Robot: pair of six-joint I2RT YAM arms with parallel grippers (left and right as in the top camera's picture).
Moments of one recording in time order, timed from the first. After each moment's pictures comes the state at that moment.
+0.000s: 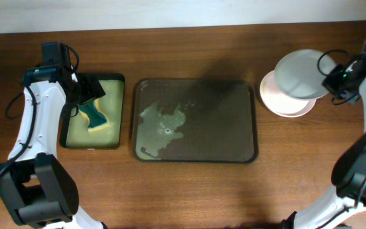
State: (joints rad) left arm 0.14 1.82 1.54 -0.98 -0.01 -0.34; right arm -0.43 1.94 1.61 -0.86 -0.08 0.35
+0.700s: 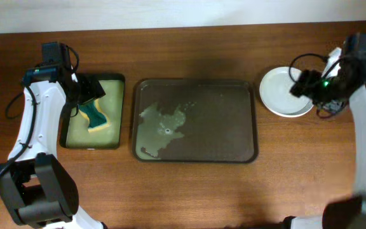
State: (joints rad) left arm 0.14 1.82 1.54 -0.98 -0.01 -0.34; right arm -0.23 1.58 1.59 -1.23 -0.19 0.22
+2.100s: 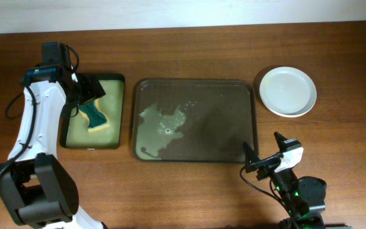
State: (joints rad) left arm 0.14 1.82 1.54 -0.98 -0.01 -0.34; right arm 0.07 0.22 0.01 0.12 -0.25 0.13
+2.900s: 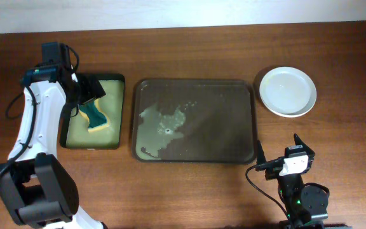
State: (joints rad) left arm 0.14 1.82 1.54 -0.98 -0.01 -0.34; right arm 0.07 0.01 0.01 -0.07 -0.03 -0.11
